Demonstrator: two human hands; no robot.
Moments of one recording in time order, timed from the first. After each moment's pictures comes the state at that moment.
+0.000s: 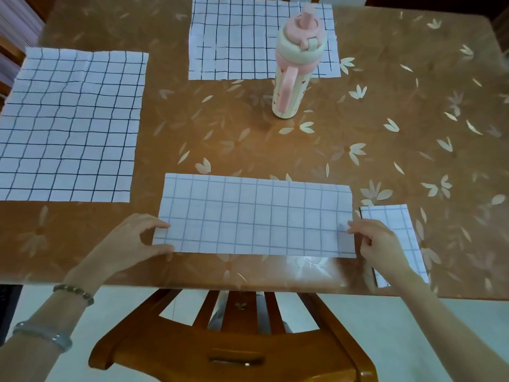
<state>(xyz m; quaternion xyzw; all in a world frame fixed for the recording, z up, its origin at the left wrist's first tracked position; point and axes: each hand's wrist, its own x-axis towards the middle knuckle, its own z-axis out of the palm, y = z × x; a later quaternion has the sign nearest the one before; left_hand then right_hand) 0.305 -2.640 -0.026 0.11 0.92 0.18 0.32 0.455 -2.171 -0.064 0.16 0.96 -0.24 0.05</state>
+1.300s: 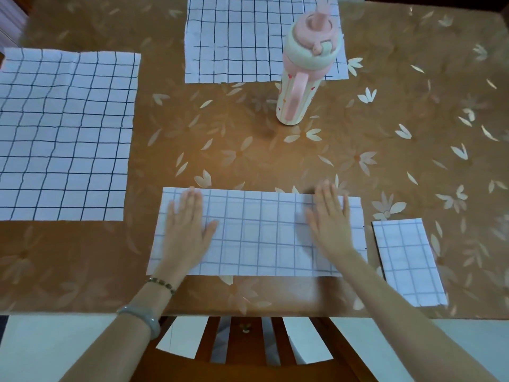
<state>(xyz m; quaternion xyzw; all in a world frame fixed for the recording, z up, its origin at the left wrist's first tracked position) 0.283 -2.546 -0.120 0.17 0.98 0.04 0.07 0.353 -2.242 -0.115 0.12 0.99 -0.08 0.00</state>
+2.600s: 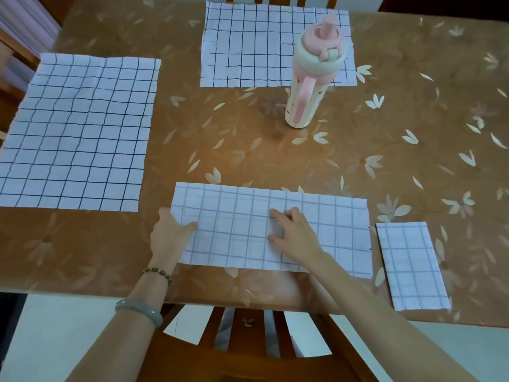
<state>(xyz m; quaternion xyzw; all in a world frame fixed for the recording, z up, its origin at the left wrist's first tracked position) 0.280 -2.564 -0.081 -0.23 0.91 0.27 0.19 0.348 -2.307 -0.102 0.05 0.95 -0.25 0.18</state>
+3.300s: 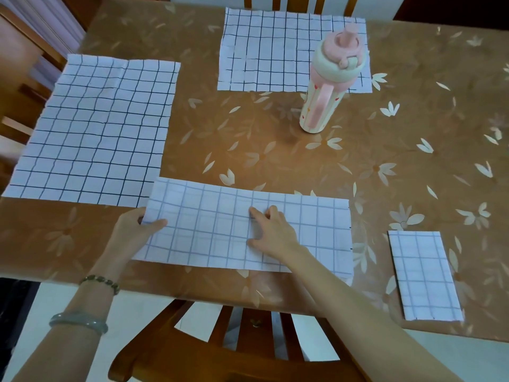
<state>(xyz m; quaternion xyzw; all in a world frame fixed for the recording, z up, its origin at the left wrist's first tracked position) 0.274 -2.651 -0.033 -0.17 0.89 0.38 0.21 0.318 -2.368 -0.094 0.01 0.94 -0.23 0.24</state>
